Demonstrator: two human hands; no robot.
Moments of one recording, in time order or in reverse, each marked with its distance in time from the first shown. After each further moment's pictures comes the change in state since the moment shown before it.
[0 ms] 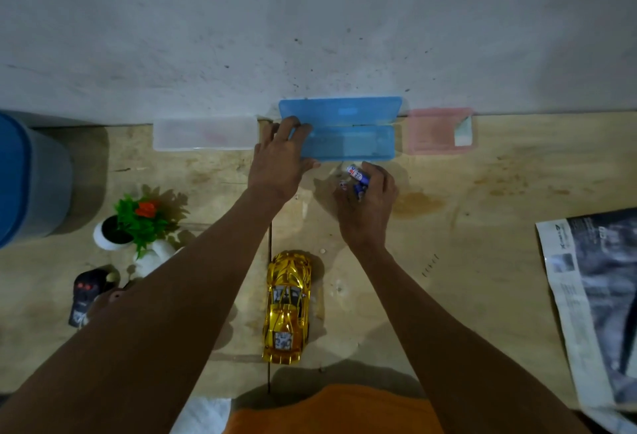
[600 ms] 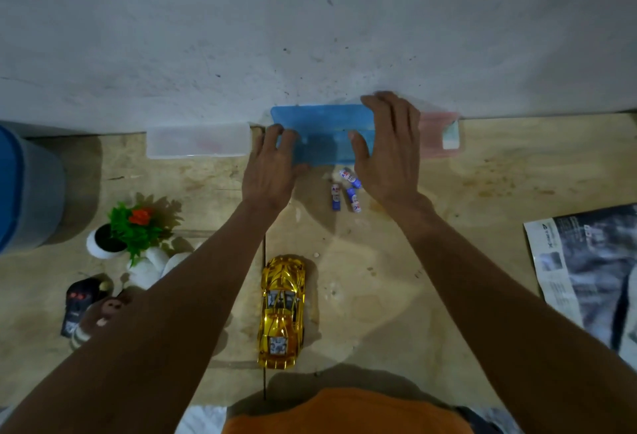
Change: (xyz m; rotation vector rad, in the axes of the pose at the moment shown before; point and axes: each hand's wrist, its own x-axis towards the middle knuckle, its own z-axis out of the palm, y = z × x) left_hand -0.007 0.005 0.004 -0.085 0.097 -0.038; right_hand 0.077 -0.045 -0.055 -0.365 0.149 -0.540
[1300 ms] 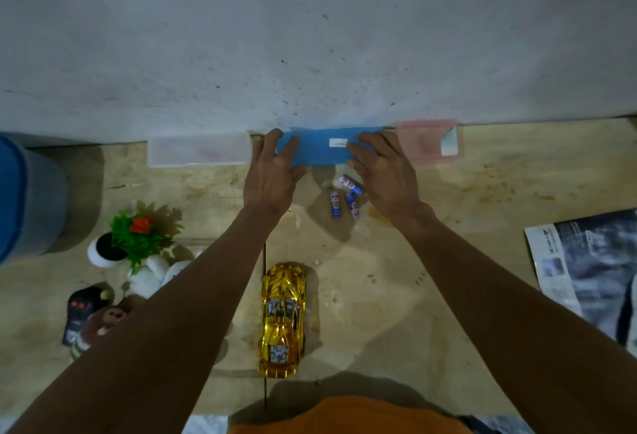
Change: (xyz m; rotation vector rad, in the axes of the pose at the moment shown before) left_hand 0.003 -0.003 0.004 0.050 0.033 0.025; right_hand -0.014 0.040 0.021 -0.141 -0.203 -0.197
